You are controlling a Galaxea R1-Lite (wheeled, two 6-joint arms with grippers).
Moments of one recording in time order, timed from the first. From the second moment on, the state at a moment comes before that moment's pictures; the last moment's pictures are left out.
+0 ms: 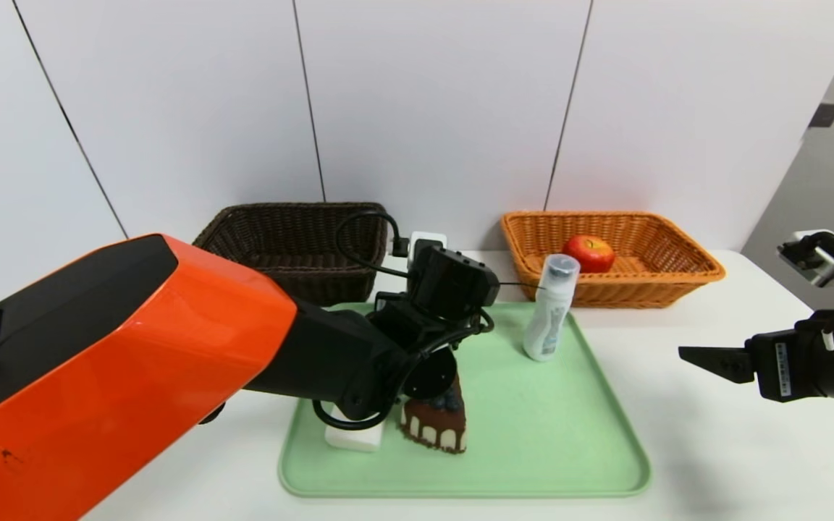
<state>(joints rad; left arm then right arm) -0.84 2.18 -1.36 -0.37 0.75 -0.27 0.09 1.31 -0.70 0.02 0.06 -0.05</state>
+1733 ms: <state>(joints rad) -0.16 2.03 -1.61 0.01 0.22 -0.28 0.08 1.38 -0.77 0.02 0.06 -0.04</state>
